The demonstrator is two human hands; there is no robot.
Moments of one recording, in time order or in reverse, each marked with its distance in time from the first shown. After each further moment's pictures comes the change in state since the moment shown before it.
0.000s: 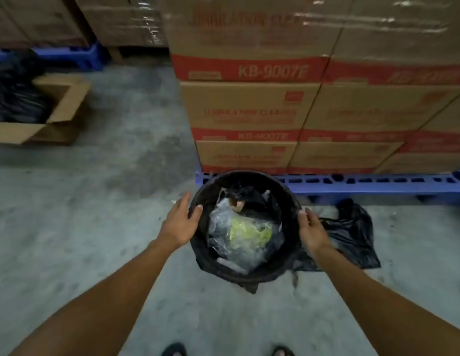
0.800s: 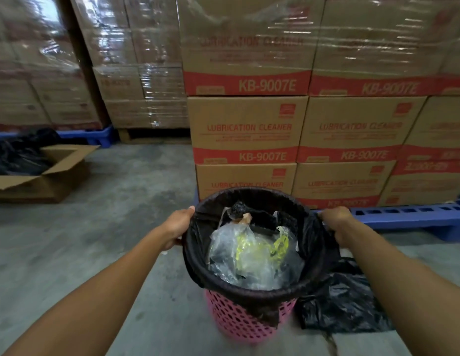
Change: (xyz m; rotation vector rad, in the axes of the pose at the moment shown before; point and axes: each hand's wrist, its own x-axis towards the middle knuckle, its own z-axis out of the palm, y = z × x) left_hand 0.071 -0.049 0.033 -0.392 -0.018 0.017; right_hand 0.058 0.024 0.021 0.308 0.210 -0.084
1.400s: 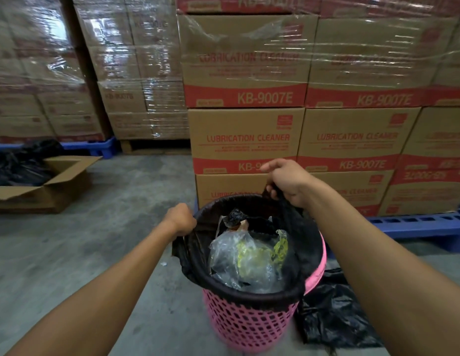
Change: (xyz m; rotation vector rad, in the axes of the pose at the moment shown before) left_hand -0.005 0.038 -0.006 0.569 0.207 0.163; right_hand -0.069 -0.102 0.050 0.052 -0.303 -0.435
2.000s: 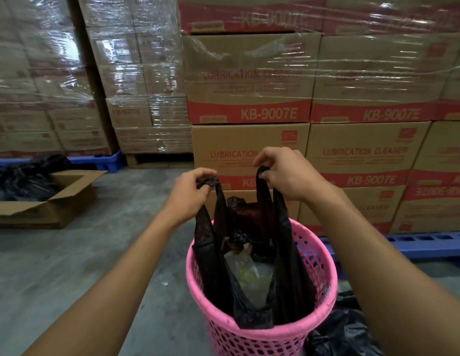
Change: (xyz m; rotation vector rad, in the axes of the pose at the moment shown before) left_hand -0.018 0.062 -0.058 -0.337 0.300 0.533; right_hand -0.006 -0.041 -0.009 -0.614 0.037 -0.547
